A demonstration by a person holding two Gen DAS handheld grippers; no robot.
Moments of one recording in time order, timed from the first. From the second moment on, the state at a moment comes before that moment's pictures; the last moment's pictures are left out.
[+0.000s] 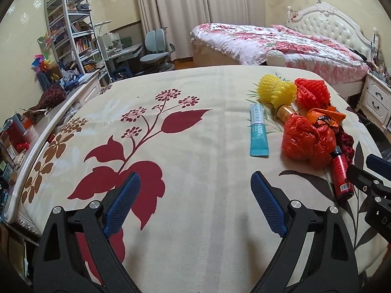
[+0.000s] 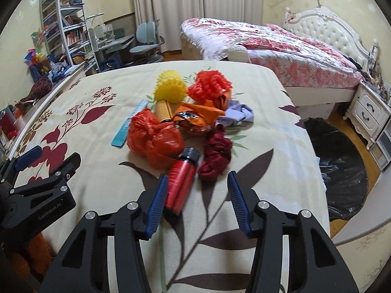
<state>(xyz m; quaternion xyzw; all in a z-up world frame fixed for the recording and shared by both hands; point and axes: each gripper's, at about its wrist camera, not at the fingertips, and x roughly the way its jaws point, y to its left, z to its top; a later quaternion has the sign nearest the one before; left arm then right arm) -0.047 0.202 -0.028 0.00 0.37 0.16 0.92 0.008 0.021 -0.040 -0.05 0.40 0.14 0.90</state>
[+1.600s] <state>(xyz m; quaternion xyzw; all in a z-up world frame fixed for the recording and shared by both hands) -0.005 0.128 -0.035 0.00 0.38 0.08 0.92 0.026 -0.051 -0.058 -0.01 0.41 0.08 0.91</state>
